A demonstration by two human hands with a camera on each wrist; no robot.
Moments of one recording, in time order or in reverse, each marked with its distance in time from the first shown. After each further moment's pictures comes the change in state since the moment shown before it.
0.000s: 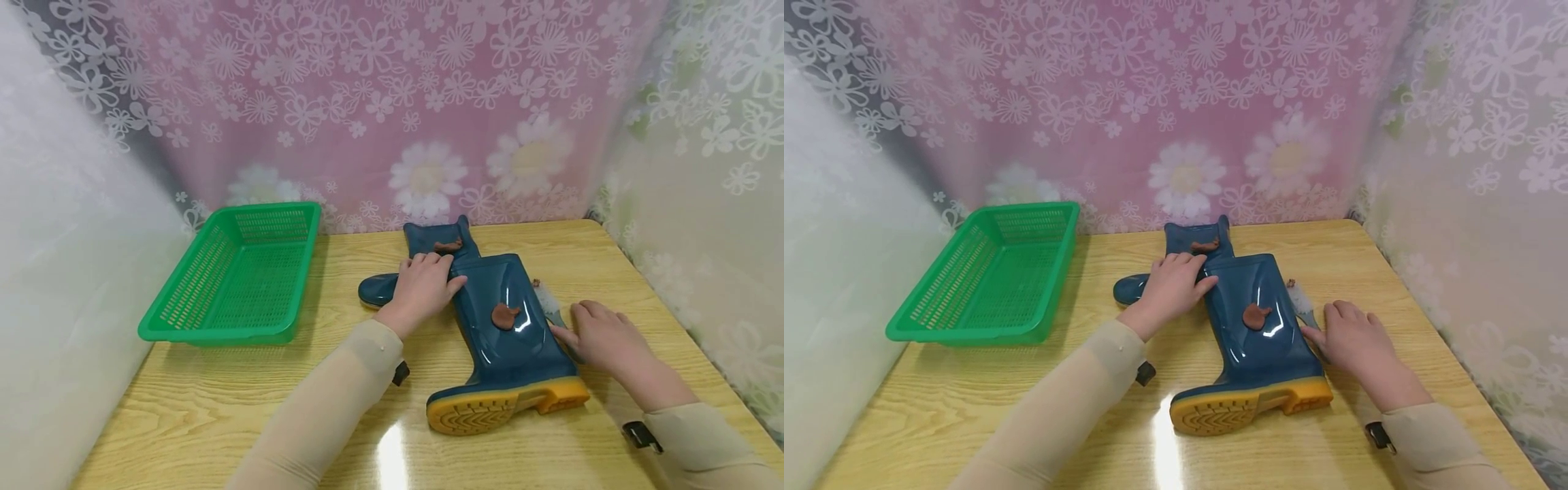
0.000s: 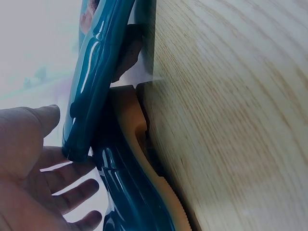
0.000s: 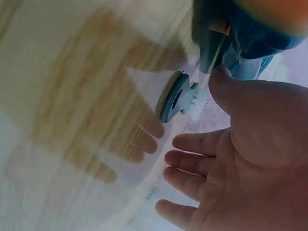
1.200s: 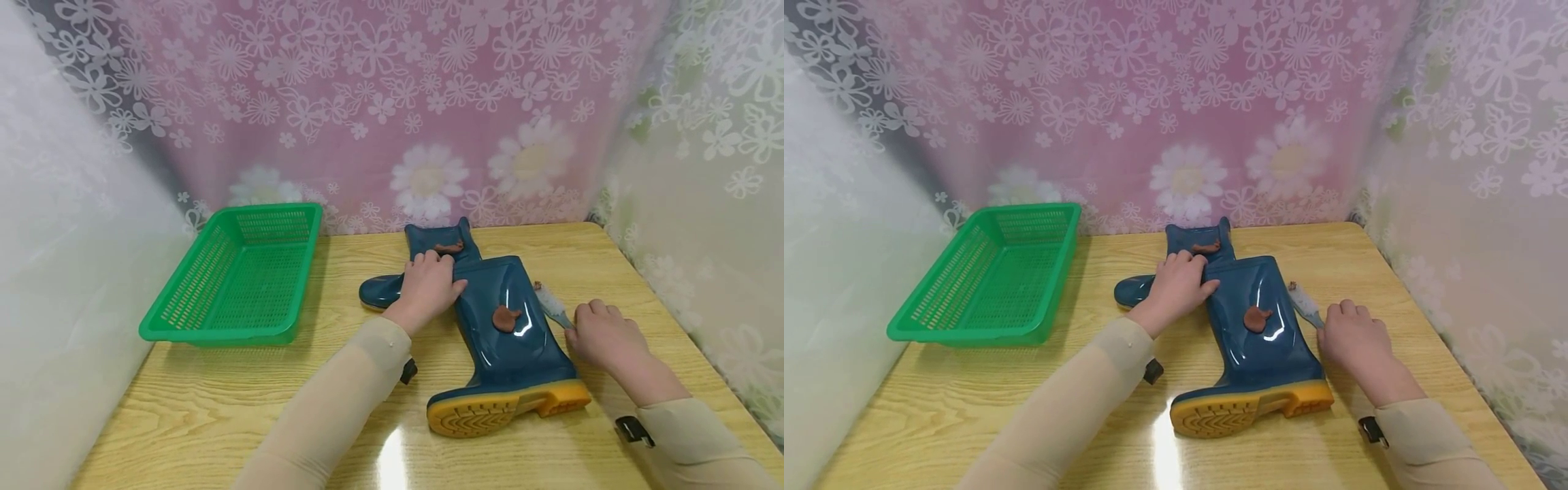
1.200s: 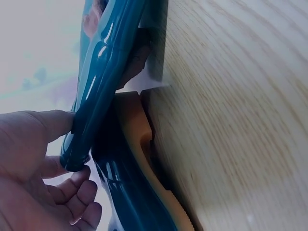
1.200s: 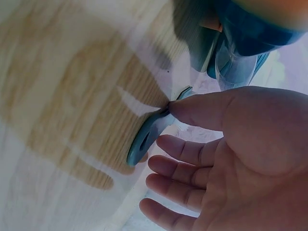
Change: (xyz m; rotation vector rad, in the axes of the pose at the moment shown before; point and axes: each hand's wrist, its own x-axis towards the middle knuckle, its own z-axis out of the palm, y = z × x) left_hand 0.009 0.009 0.001 -0.030 0.008 -0.058; right_hand 0.006 0.000 -0.011 0.043 -0.052 0.070
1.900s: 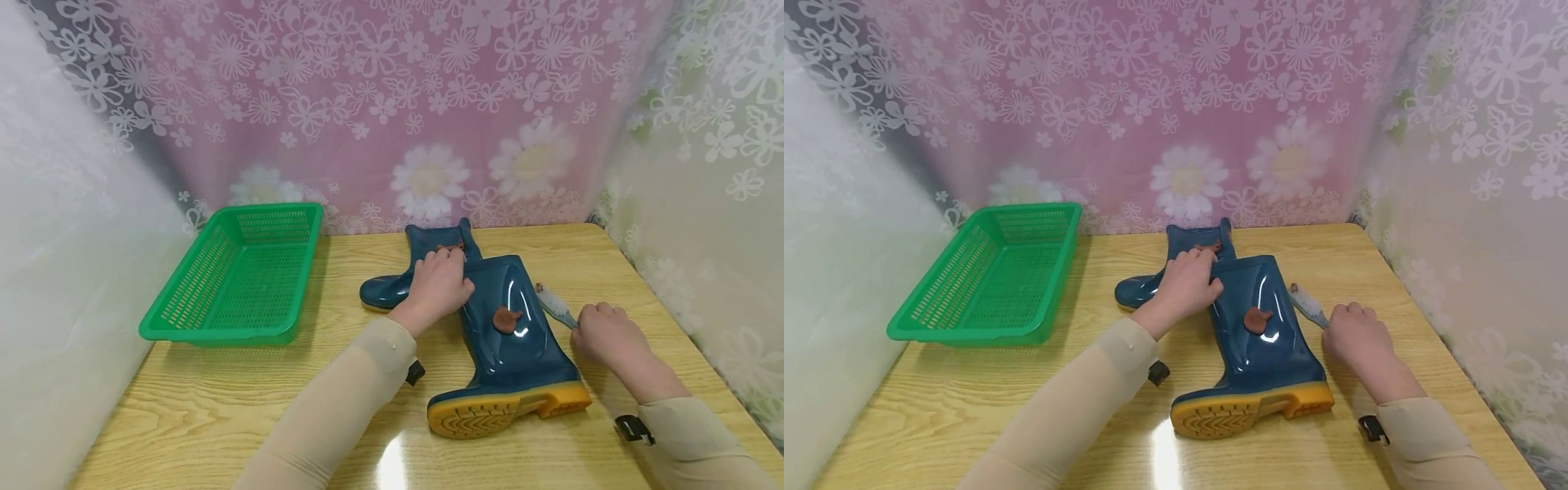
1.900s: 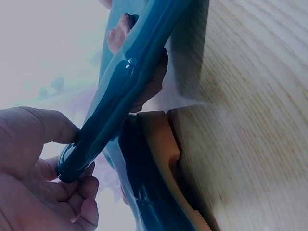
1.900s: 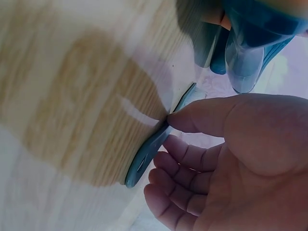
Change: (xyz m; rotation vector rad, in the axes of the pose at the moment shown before) left_hand -0.003 0.013 -0.014 -0.109 0.040 0.047; right_hand 0.008 0.006 -0.002 0.040 -0.014 0.016
